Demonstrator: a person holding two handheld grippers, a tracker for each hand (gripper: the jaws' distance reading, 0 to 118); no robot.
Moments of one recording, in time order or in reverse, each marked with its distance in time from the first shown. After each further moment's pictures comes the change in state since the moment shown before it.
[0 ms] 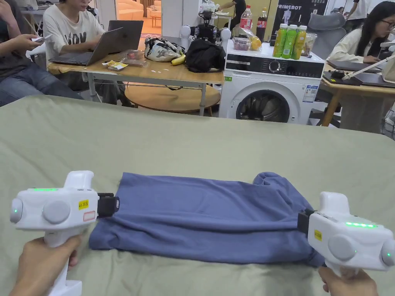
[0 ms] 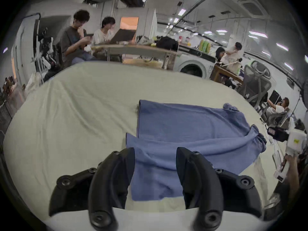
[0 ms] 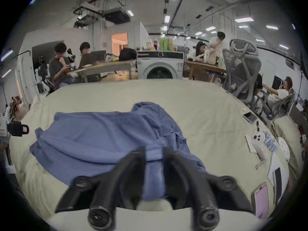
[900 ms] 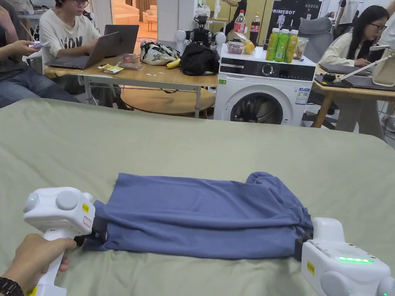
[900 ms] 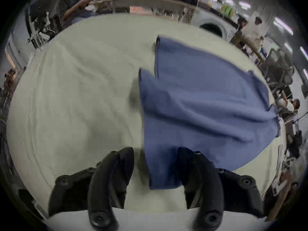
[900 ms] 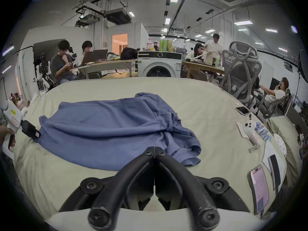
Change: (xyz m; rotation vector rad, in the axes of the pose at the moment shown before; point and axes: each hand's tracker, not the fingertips) left arm -0.023 -0.007 -0.077 -0.544 0.099 0.071; right arm 0.003 -0.047 0.044 -0.016 -0.033 0.014
